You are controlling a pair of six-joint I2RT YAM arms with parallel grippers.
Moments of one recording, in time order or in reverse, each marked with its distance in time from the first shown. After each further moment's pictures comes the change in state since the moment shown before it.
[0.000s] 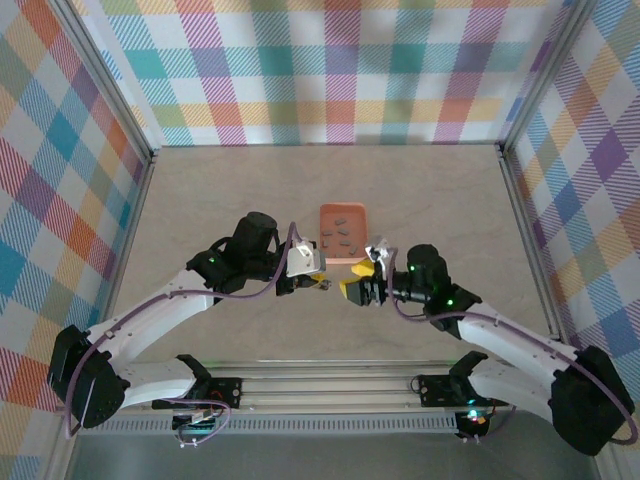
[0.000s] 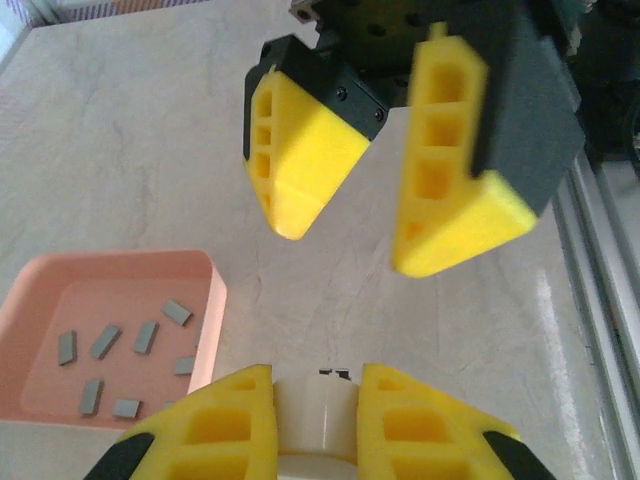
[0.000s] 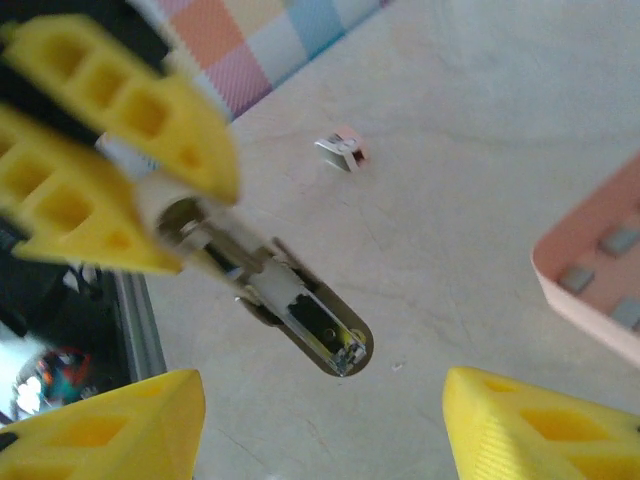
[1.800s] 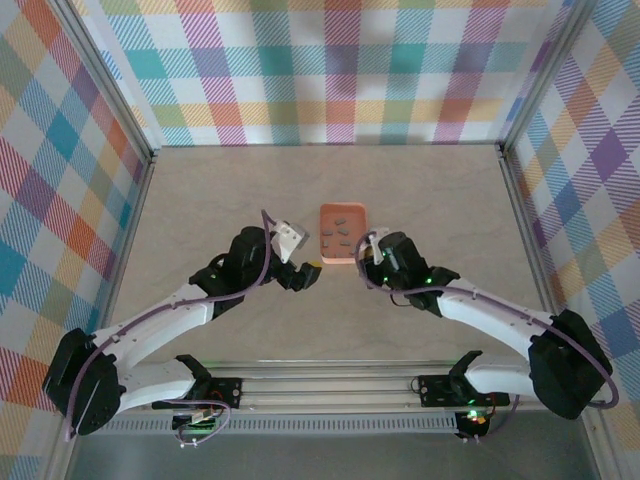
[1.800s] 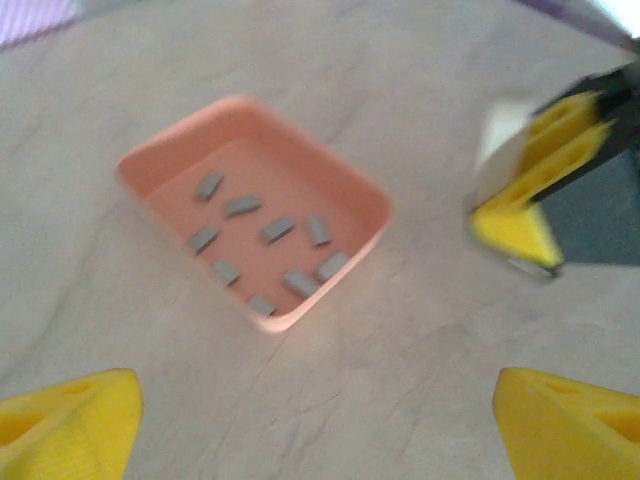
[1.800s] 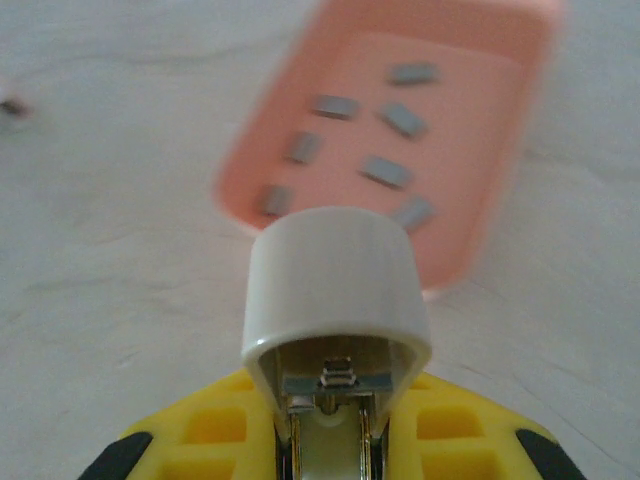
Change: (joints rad) left arm 0.002 -0.039 -0.208 0.308 -0.465 -0.678; right arm 0.016 0.248 0.222 -0.351 0.598 0.148
